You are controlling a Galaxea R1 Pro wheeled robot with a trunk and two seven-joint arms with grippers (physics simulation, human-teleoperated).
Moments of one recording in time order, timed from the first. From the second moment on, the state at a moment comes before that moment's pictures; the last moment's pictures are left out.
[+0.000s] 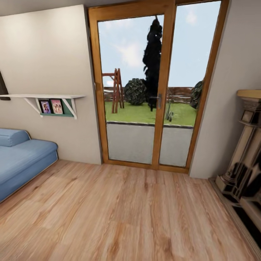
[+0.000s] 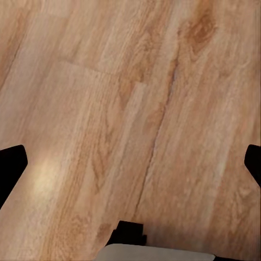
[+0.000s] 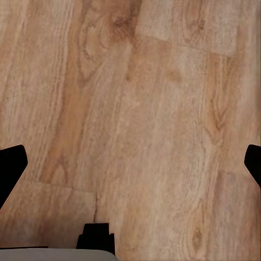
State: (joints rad) left arm 0.03 -0.08 -0.01 -0.55 0.00 -0.08 0.24; right arm -0.08 -0.09 0.01 -0.40 0.01 -0.07 -0.01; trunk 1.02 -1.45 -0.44
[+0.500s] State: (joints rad) left arm 0.03 -0.08 -0.01 -0.55 0.00 -0.08 0.24; right arm -0.08 -0.09 0.01 -0.40 0.01 -0.07 -0.01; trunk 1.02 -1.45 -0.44
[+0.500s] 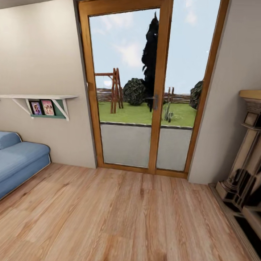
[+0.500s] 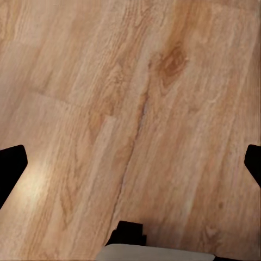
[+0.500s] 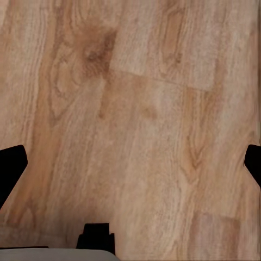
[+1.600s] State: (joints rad) left arm 0.03 -0.08 -0.01 -0.55 0.00 -0.08 0.24; right arm -0.08 -0.09 0.01 -0.40 0.01 -0.07 -0.01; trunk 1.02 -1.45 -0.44
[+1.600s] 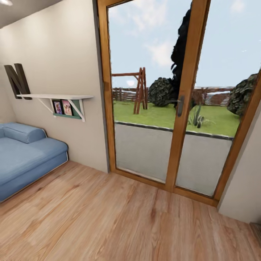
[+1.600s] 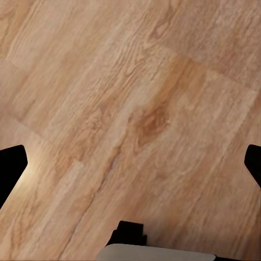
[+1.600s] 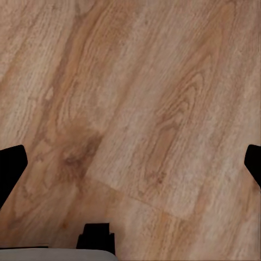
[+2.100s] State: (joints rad) left arm 0.03 -0.08 -0.01 -0.55 0.00 -0.09 0.24; right arm -0.08 -0.09 0.01 -0.40 0.01 -0.07 -0.01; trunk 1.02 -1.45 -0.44
